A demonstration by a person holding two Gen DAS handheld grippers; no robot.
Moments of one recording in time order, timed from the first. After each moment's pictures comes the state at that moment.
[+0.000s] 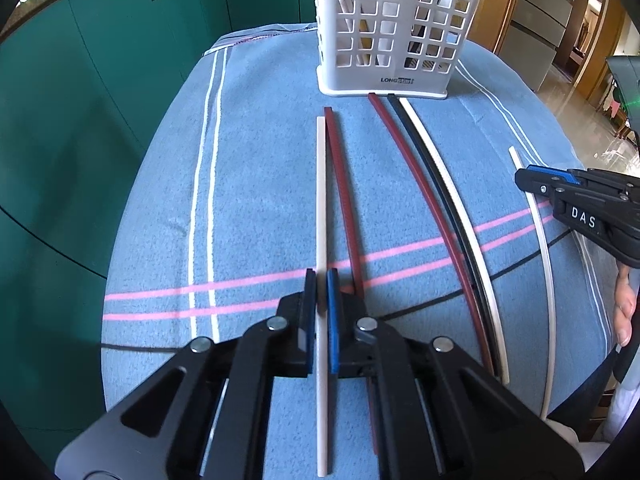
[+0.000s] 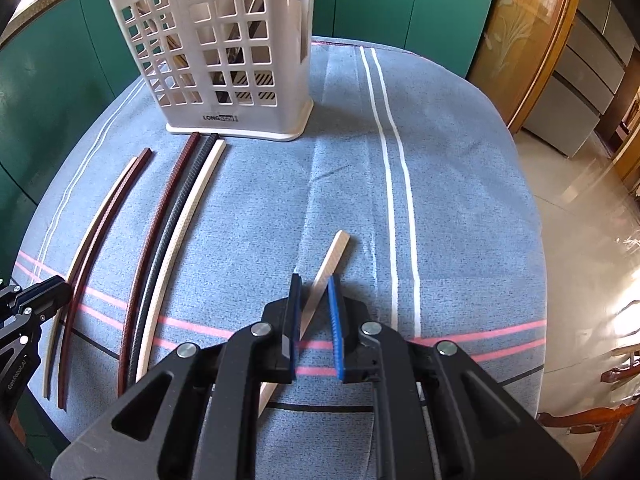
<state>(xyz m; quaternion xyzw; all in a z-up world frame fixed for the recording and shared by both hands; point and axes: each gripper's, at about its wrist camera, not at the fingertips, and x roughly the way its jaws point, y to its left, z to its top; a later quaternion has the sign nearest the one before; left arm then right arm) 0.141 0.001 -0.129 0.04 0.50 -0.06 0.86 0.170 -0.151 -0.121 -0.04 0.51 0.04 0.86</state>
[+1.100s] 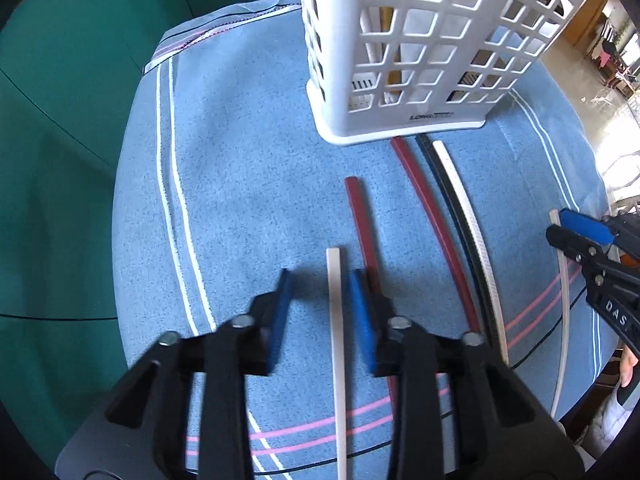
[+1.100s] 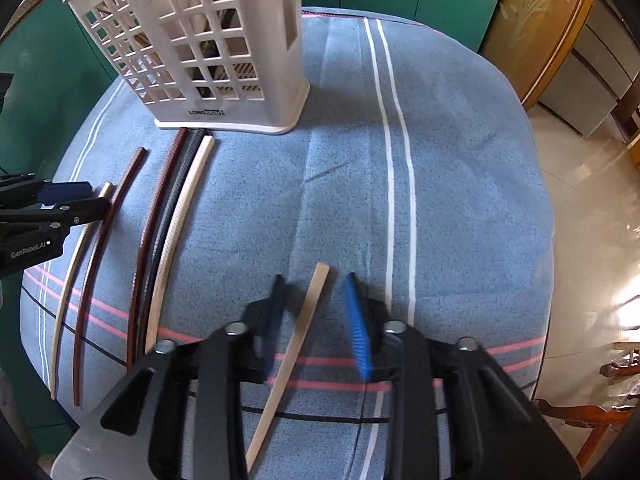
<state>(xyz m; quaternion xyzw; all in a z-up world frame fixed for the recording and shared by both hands) 0.277 -0.006 -0.127 0.09 0.59 -0.11 0.80 0.219 -0.163 -0.116 -0.02 0.57 0.06 0.82</state>
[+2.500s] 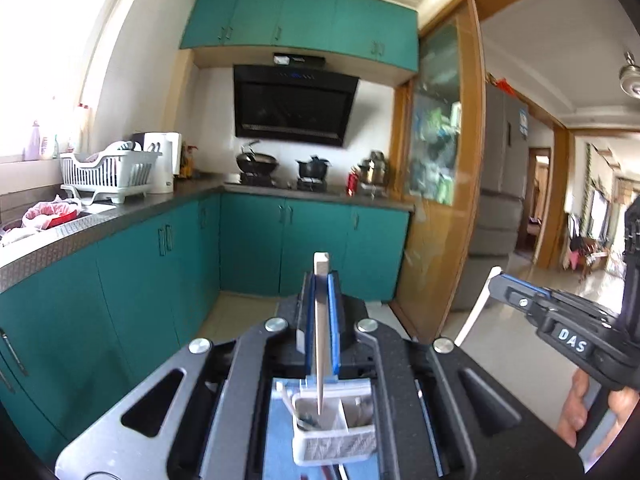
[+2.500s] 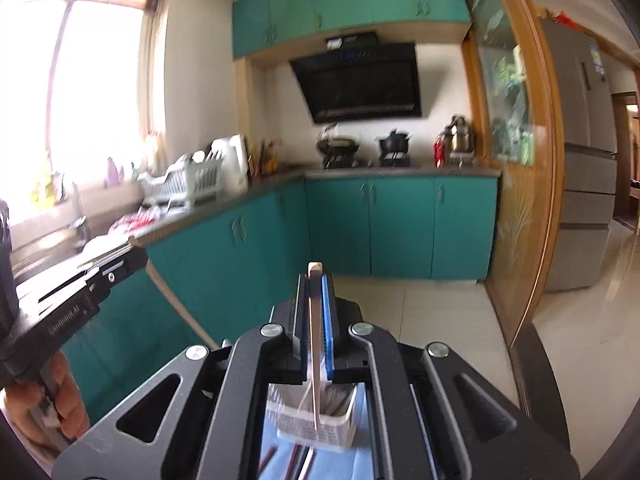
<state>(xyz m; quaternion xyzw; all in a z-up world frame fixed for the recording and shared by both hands) 0.190 0.015 0.196 -0.05 0.09 -0.10 0.99 0.189 -0.172 0.203 0.05 0.14 0.11 0.98</state>
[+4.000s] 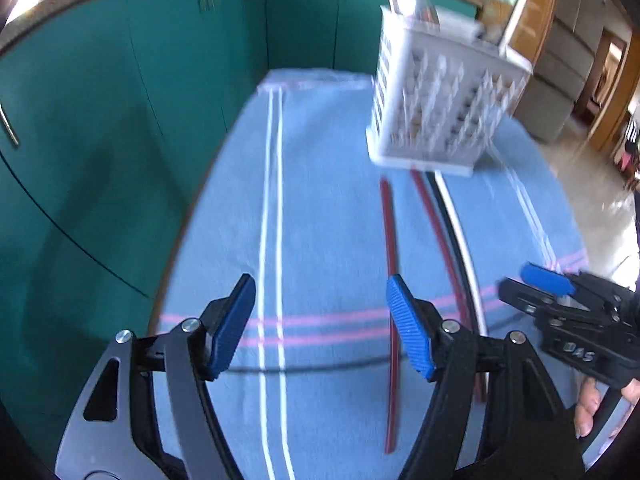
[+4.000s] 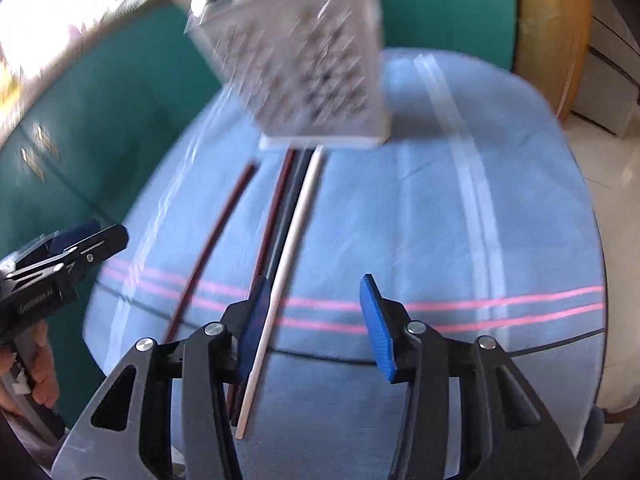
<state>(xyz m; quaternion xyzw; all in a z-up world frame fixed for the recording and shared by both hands) 0.148 0.037 -0.092 -0.01 0.46 -0.03 0.89 0.163 -0.124 -0.114 0.05 0.50 0.14 0.85</state>
